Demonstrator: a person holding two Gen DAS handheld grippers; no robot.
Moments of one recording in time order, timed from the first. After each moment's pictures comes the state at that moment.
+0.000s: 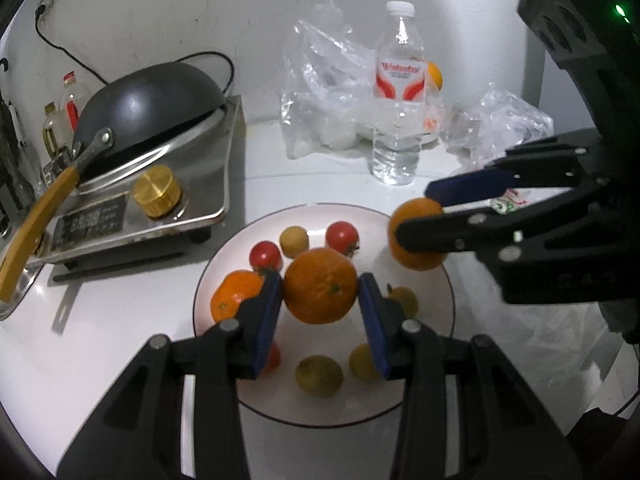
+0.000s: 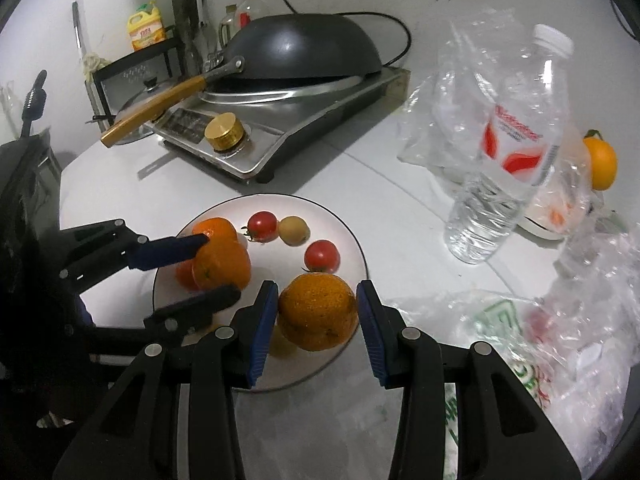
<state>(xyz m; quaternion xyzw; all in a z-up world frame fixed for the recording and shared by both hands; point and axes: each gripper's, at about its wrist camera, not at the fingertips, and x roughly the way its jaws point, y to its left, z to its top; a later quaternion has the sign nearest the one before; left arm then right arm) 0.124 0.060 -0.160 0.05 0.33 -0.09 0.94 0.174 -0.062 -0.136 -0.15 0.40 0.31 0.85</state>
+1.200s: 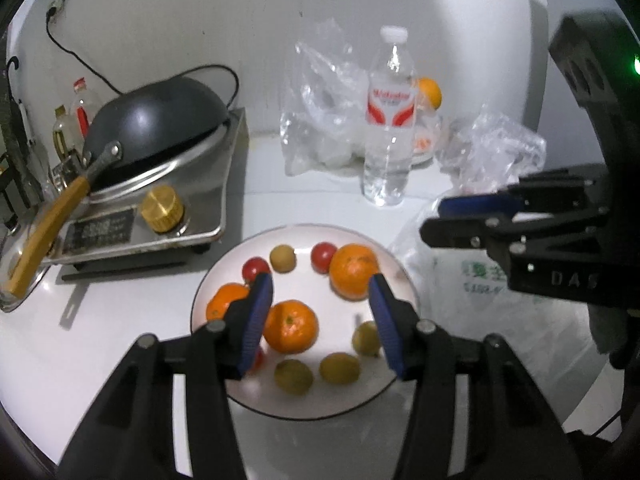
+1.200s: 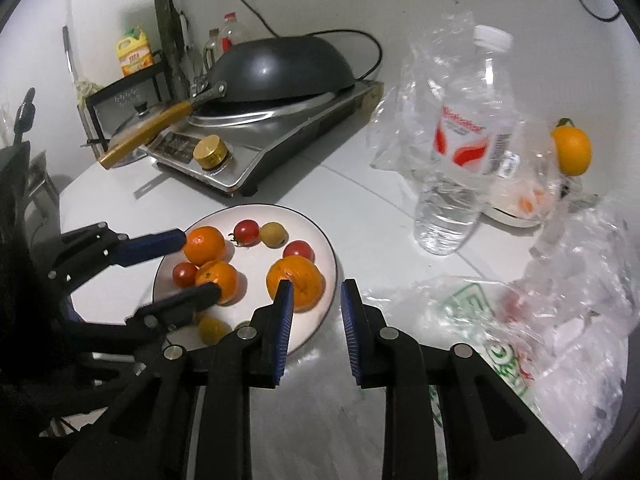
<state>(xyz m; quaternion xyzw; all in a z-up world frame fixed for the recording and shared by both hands) 0.108 0.044 -0.134 0.04 0.31 -0.08 0.95 0.154 -0.105 -0.116 -0.11 0.37 0.29 0.87</state>
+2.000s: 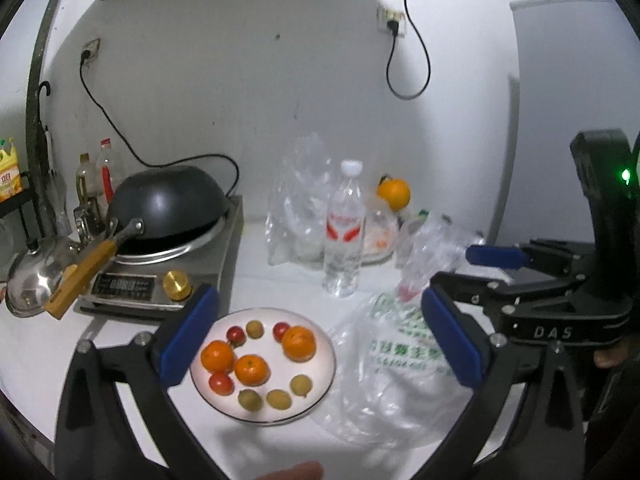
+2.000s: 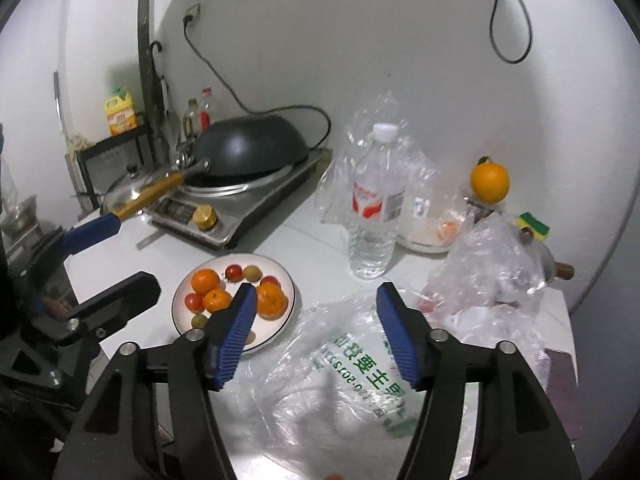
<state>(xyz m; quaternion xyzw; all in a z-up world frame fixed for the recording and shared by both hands) 0.023 0.025 -0.041 -0.02 0.18 -0.08 0.98 0.080 -0.173 -0.036 -0.07 0.28 0.24 0.93</state>
